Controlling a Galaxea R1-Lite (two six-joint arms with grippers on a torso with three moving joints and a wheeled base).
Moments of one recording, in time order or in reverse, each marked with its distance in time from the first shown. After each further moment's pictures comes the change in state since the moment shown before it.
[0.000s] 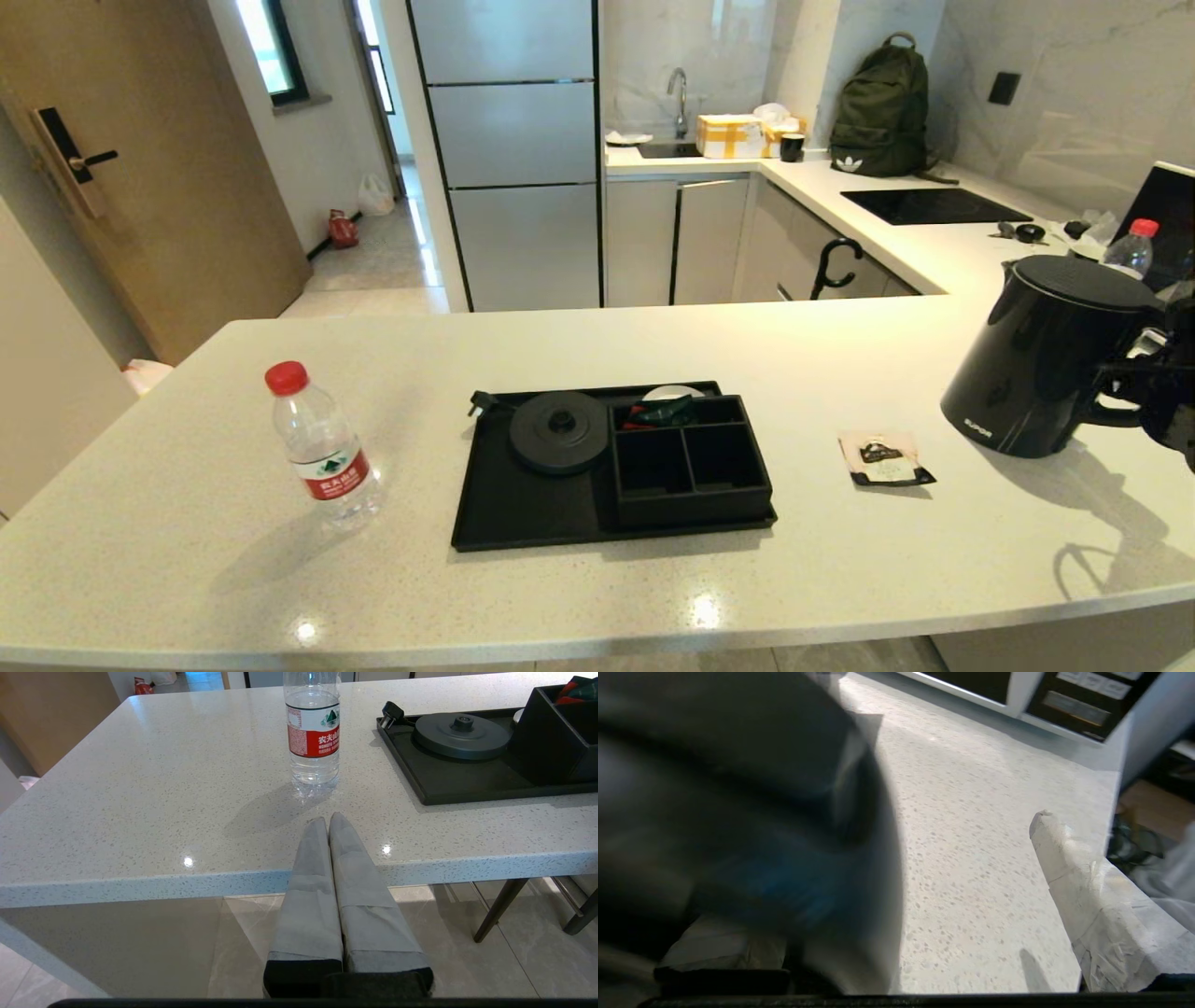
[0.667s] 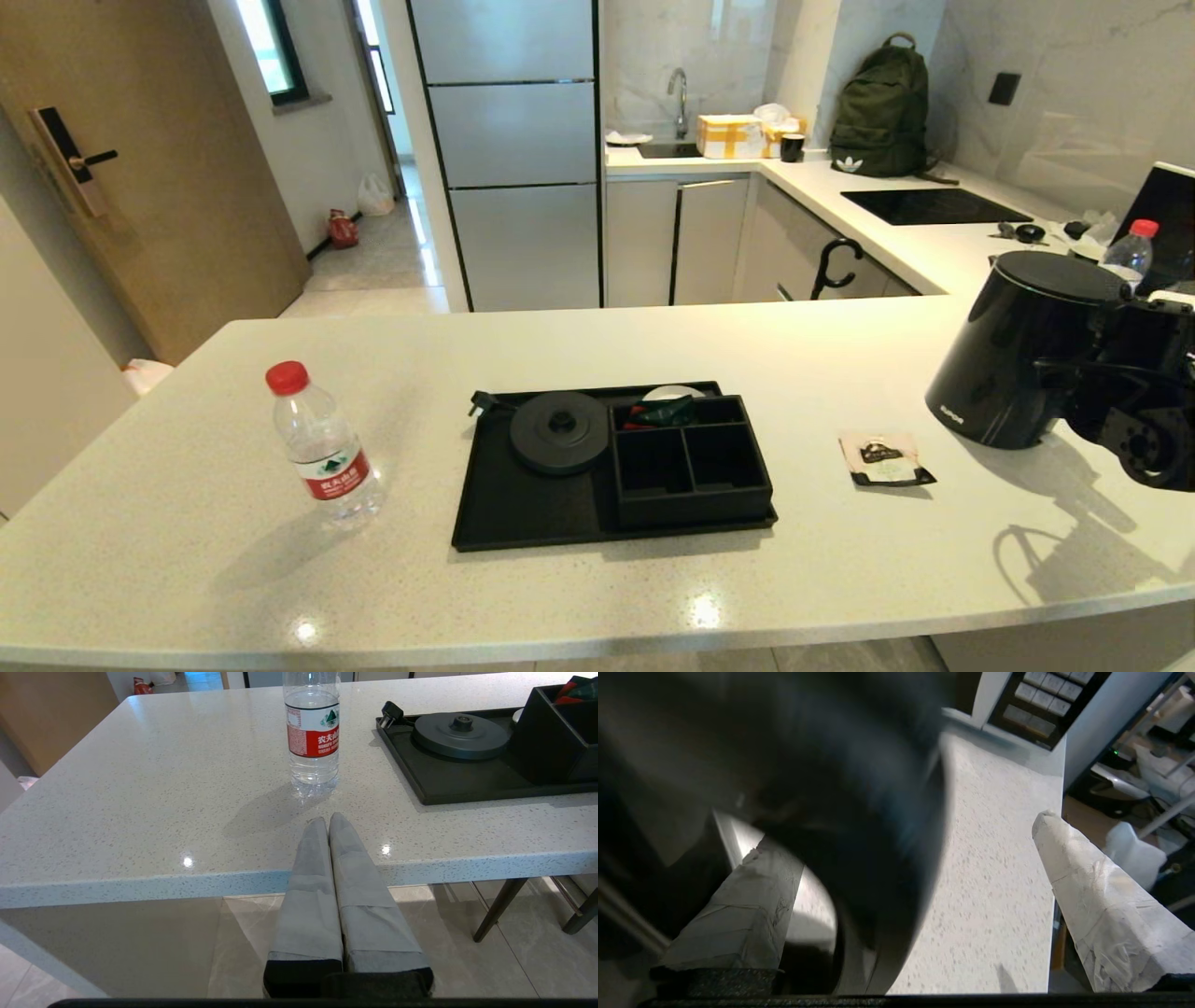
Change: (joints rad) left arm 0.000 0.000 0.000 0.000 0.001 0.000; right arm 0.125 0.046 0.009 -0.083 -0.250 -0.095
